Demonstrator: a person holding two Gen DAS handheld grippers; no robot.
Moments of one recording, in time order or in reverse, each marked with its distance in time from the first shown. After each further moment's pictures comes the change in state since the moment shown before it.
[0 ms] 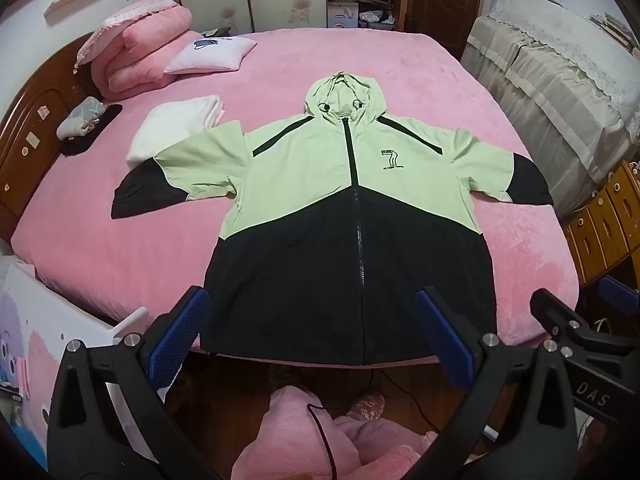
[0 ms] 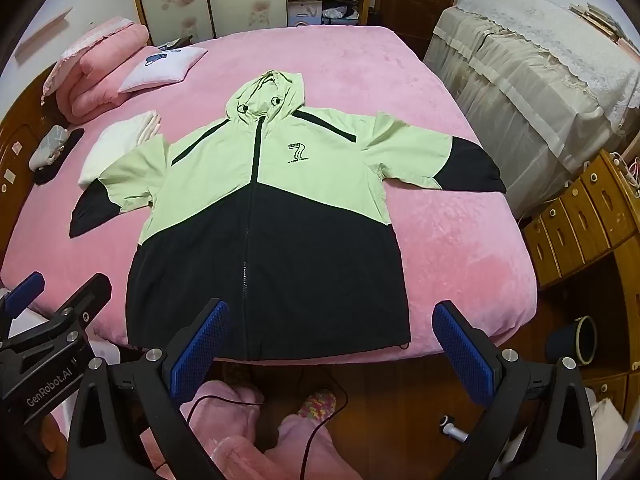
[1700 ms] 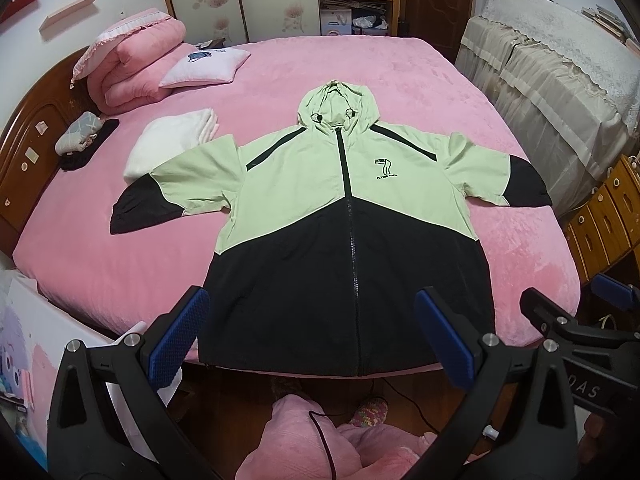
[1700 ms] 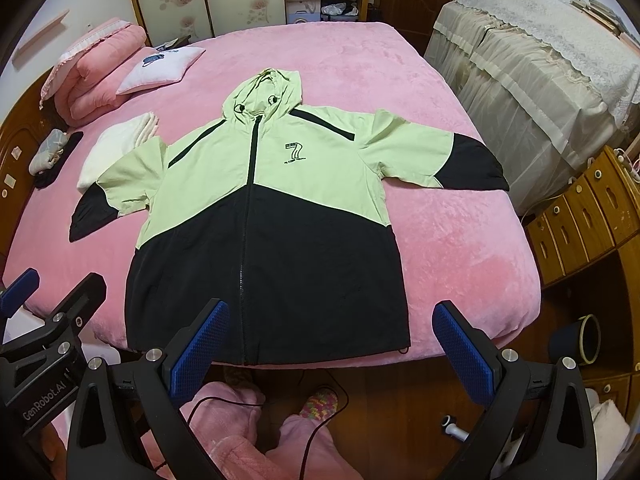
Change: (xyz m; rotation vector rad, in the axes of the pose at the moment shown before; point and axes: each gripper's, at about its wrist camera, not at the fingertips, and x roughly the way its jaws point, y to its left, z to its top) left arm -0.007 -0.008 0.013 0.031 -0.032 0.004; right arm 0.010 -0.006 0.010 0.004 0.005 0.010
